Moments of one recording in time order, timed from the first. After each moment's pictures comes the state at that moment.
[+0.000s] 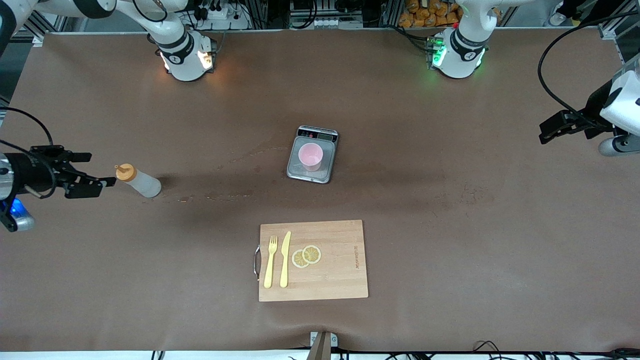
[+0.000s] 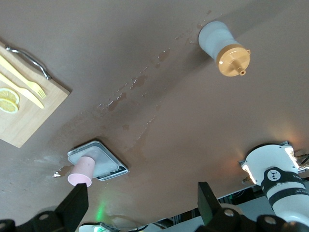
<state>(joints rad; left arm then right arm) 0.02 0.03 -0.11 -1.54 0.04 1.55 -0.18 -0.02 0.58 -0.10 -0.92 0.40 1.07 0.68</state>
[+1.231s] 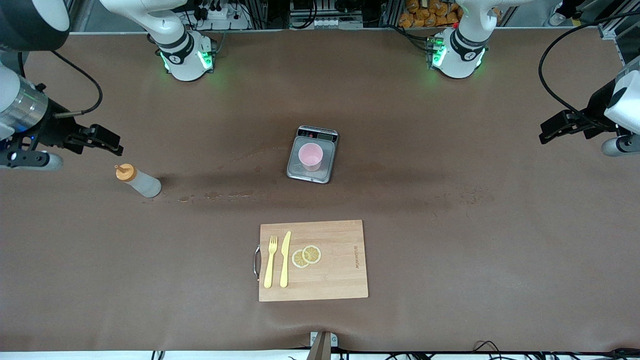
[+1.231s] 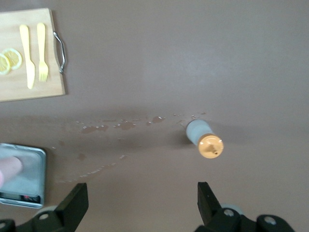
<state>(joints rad) 0.03 0.03 -0.10 -1.55 0.01 1.55 -0.18 0.16 0.02 -0.10 -1.63 0.03 1.63 0.08</state>
